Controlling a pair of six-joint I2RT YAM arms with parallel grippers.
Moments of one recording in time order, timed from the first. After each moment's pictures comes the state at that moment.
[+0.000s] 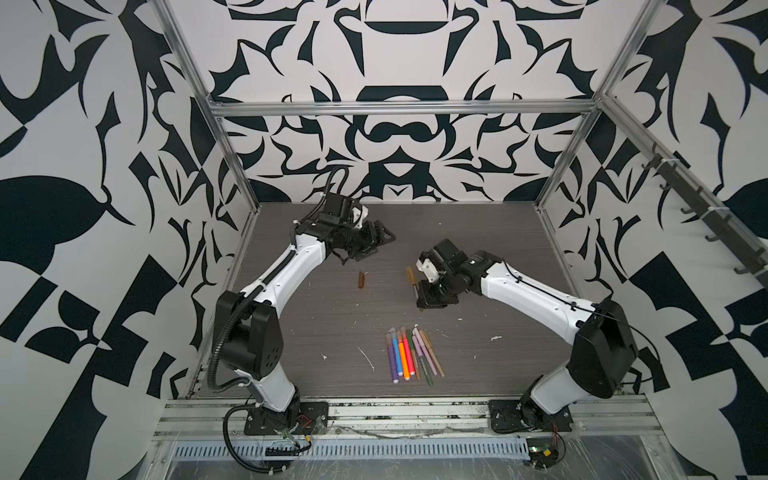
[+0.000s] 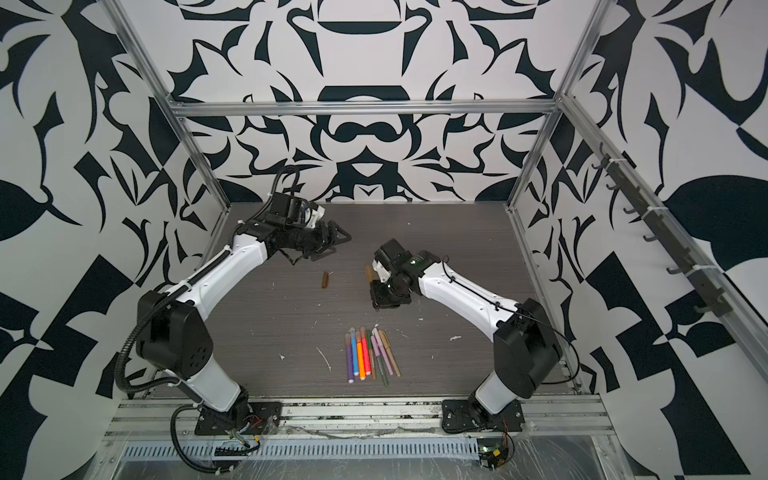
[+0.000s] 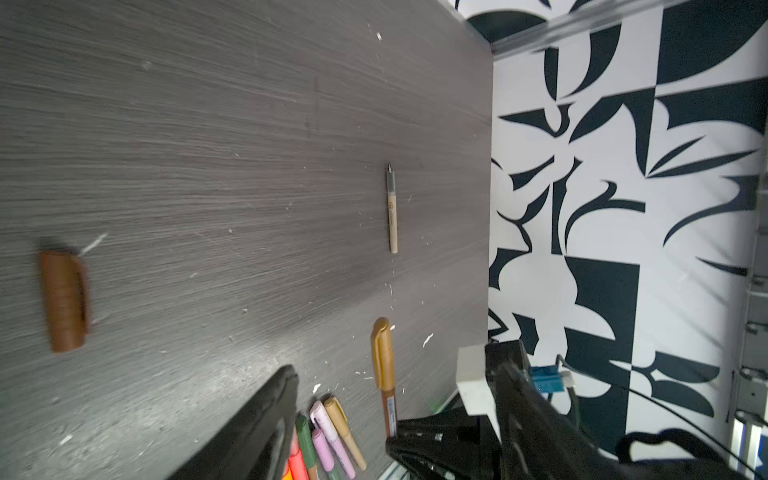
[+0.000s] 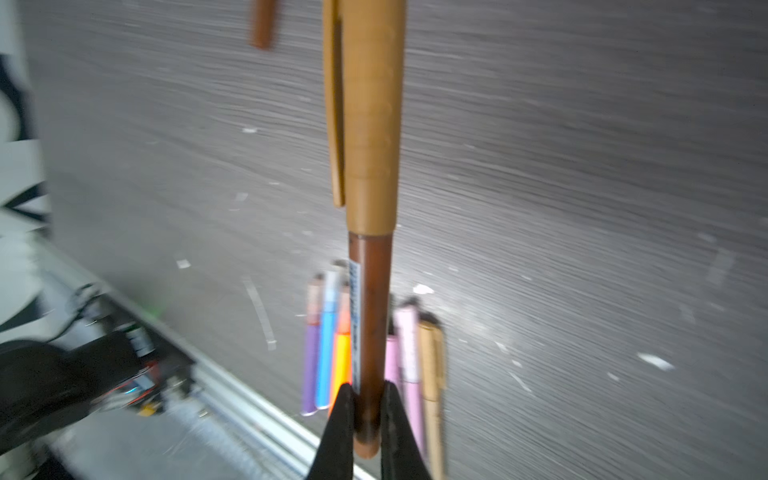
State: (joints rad) left arm -0.41 1.70 1.48 -0.60 0.63 -0.69; right arm 0.68 1.59 1.27 -0.83 -0.37 0.52
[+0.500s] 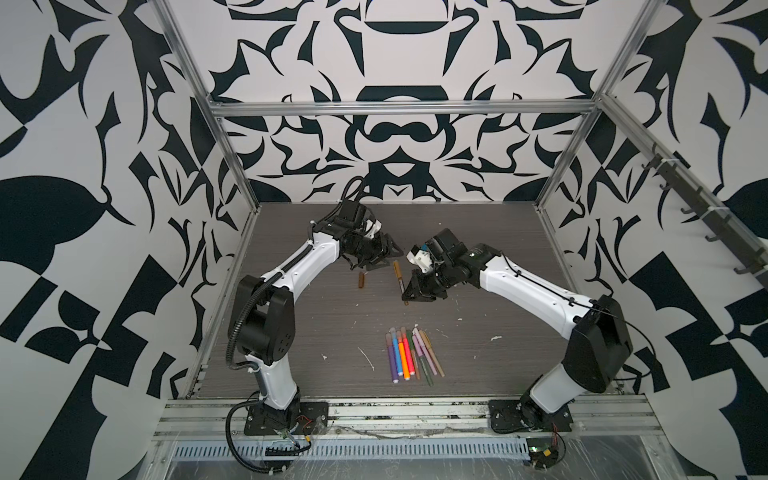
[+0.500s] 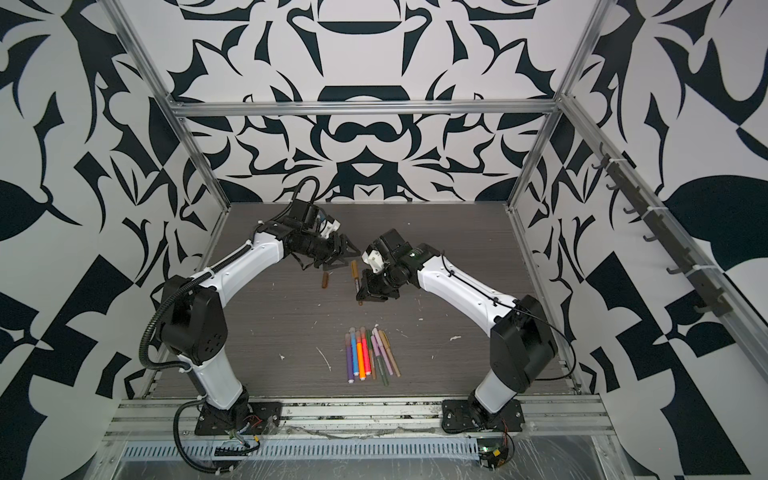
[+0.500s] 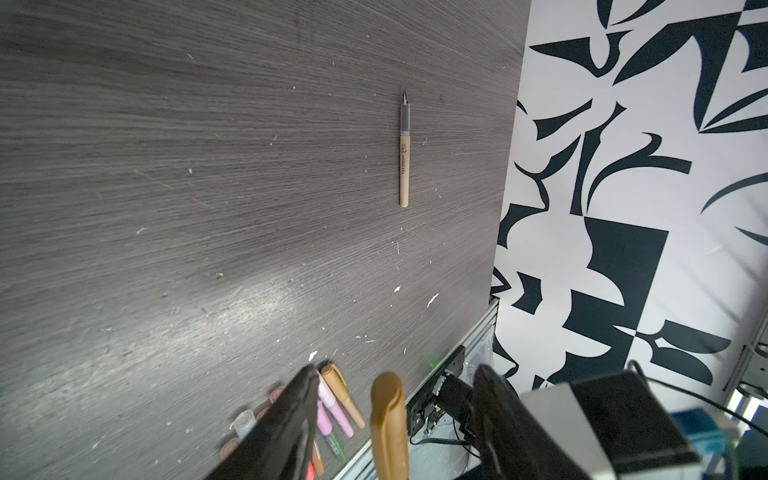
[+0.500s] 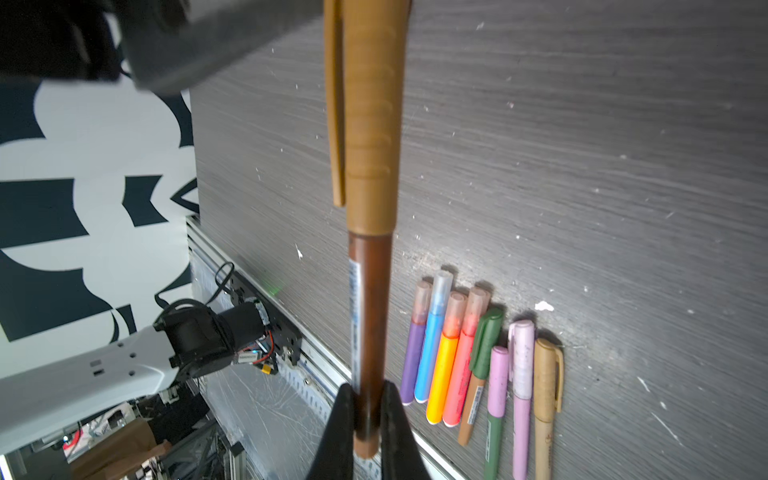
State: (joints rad) left arm -0.44 1.79 1.48 -0.65 0.69 -0.69; right arm 0.64 1.61 1.31 -0.76 -0.55 0.63
